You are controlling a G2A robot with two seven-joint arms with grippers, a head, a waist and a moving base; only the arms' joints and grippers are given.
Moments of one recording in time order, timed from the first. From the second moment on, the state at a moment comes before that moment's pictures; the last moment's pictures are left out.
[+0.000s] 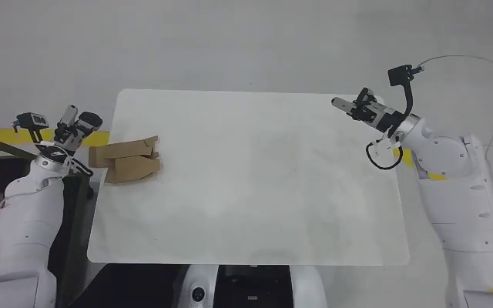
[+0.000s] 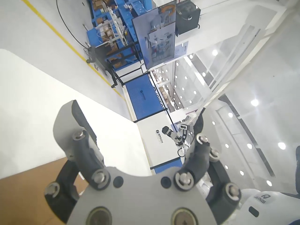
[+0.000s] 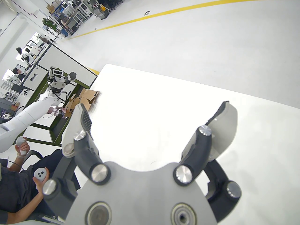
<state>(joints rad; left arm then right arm) 1.08 -0.85 -1.59 -0.71 -0.76 -0.86 -0.97 -0.99 -1.03 1.37 -1.48 -0.29 -0.41 0.69</state>
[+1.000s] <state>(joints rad) 1.10 -0.86 -1.59 -0.32 -0.61 -0.86 -0.74 -0.99 -1.03 1.37 -1.48 -0.29 -0.41 0.69</state>
